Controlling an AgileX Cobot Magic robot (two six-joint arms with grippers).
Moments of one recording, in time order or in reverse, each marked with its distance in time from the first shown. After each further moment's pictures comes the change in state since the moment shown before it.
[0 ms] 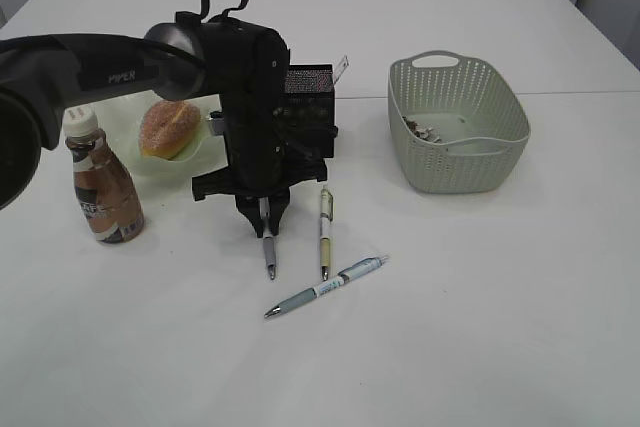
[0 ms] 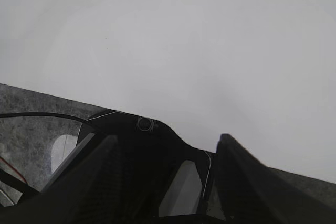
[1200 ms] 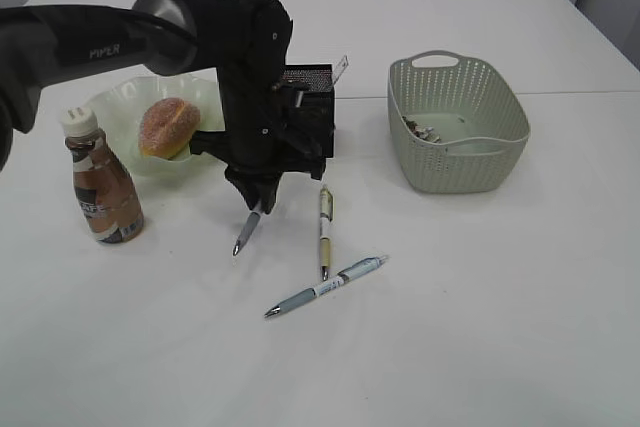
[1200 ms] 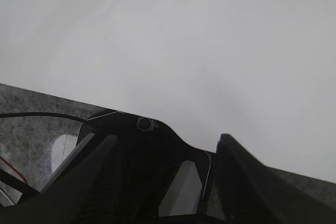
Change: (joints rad) left arm -0.016 -0.063 -0.002 0.068 0.024 0.440; right arm 0.000 0.000 0.000 0.000 0.000 0.000
